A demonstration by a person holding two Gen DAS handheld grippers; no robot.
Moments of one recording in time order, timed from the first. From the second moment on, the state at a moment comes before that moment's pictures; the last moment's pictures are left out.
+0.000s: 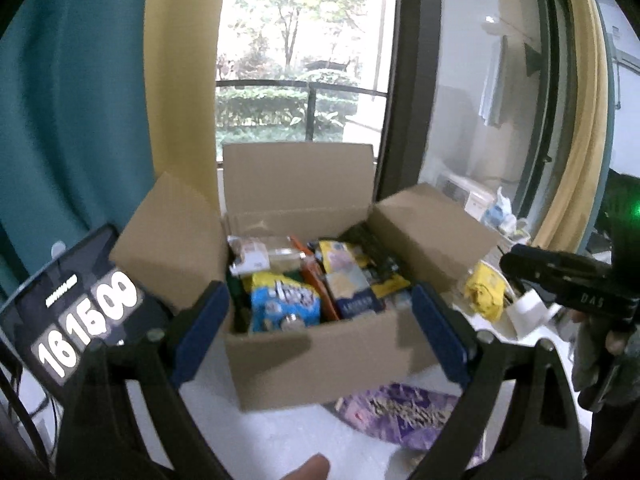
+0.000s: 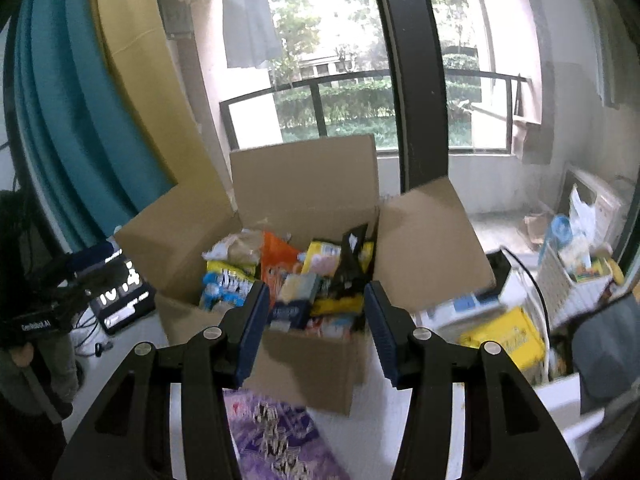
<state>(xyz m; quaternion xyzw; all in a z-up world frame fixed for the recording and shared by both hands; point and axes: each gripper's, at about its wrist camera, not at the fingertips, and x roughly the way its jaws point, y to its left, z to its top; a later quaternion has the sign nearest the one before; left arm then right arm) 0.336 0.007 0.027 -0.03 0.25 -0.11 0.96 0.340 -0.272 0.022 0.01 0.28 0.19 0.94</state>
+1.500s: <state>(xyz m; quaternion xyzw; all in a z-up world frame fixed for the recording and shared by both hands) 0.317 -0.047 -0.161 -0.04 0.48 -0.12 0.87 0.319 -0.253 -0.155 0.03 0.50 0.32 0.80</state>
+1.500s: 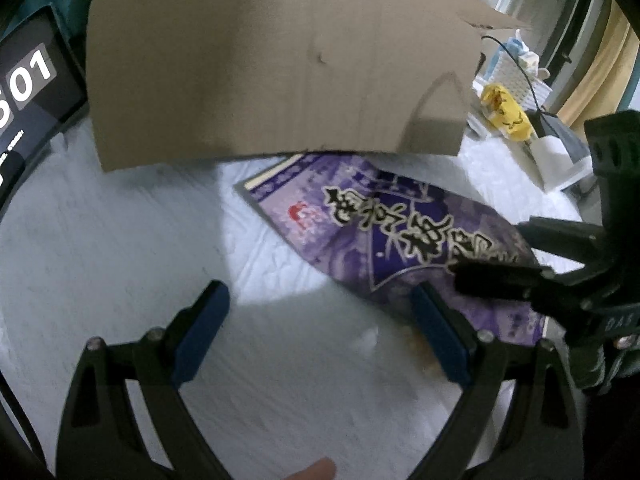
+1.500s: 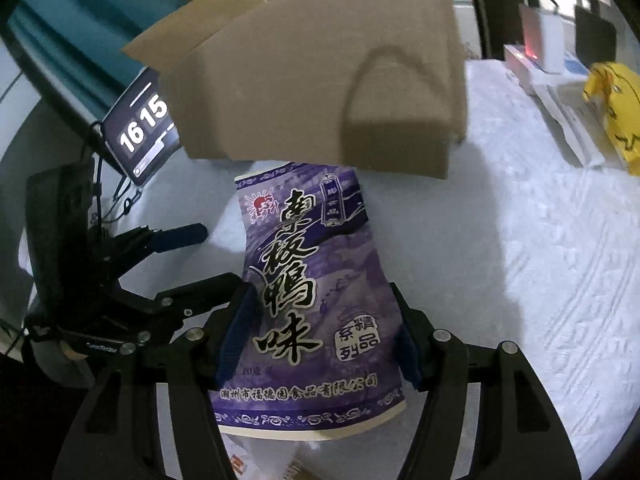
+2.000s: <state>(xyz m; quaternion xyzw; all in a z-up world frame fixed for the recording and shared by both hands) 0.269 -0.042 -0.140 -0.05 0.46 -0.13 0.88 0.260 -0.250 -0.115 -0.05 0.44 0.34 0.83</state>
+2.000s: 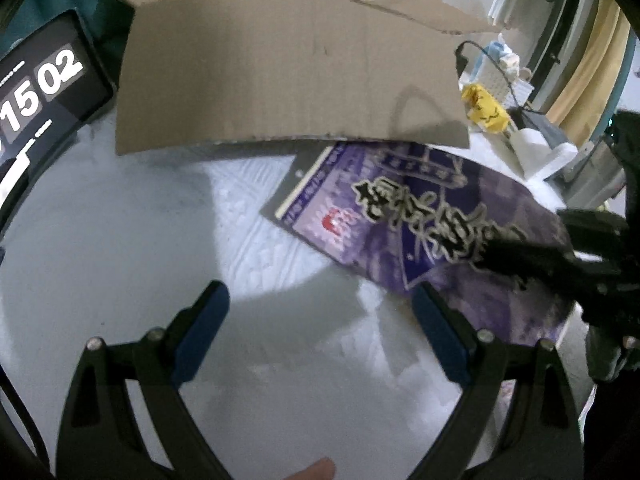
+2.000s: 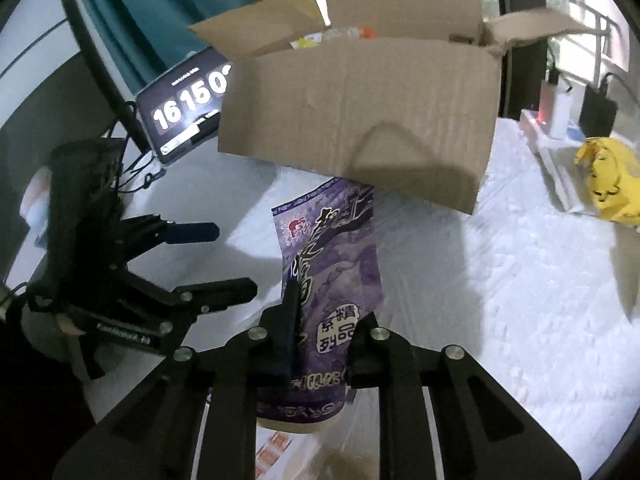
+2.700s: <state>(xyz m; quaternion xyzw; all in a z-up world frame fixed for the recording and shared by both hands) 0.261 -0.129 -0.132 0.05 0.46 -0.24 0.85 0.209 -0.393 -0.085 0.00 0.38 0.17 0.91</state>
